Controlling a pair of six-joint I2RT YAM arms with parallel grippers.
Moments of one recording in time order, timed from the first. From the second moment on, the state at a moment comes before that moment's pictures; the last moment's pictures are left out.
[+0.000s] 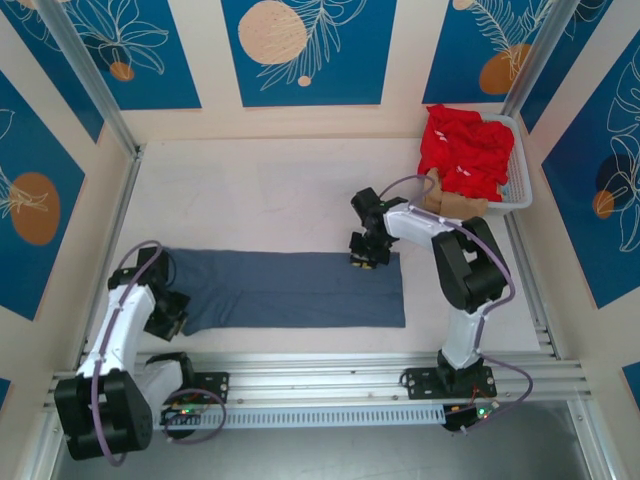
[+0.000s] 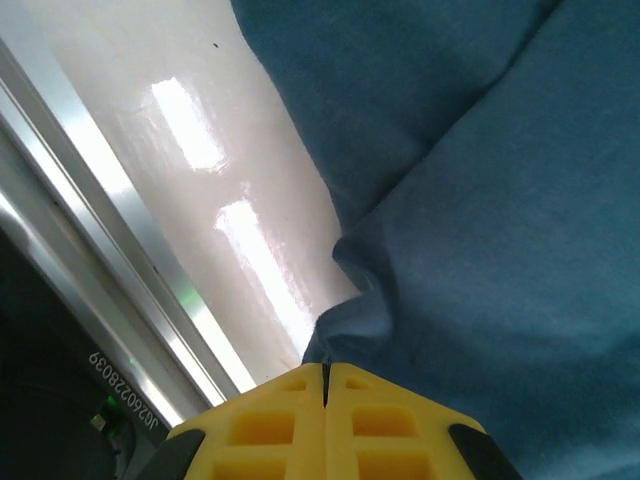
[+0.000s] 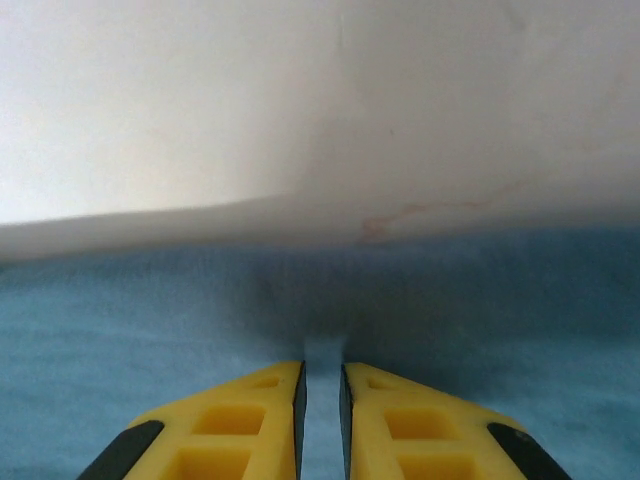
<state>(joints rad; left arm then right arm) 0.15 1.03 0.64 -1.17 -0.01 -1.06 0.46 1.89 1.24 -0.80 -0.18 0.69</state>
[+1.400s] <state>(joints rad) -0.23 1.50 1.03 -0.88 0.08 -0.67 0.36 1.67 1.20 -0.60 -0.44 0.66</state>
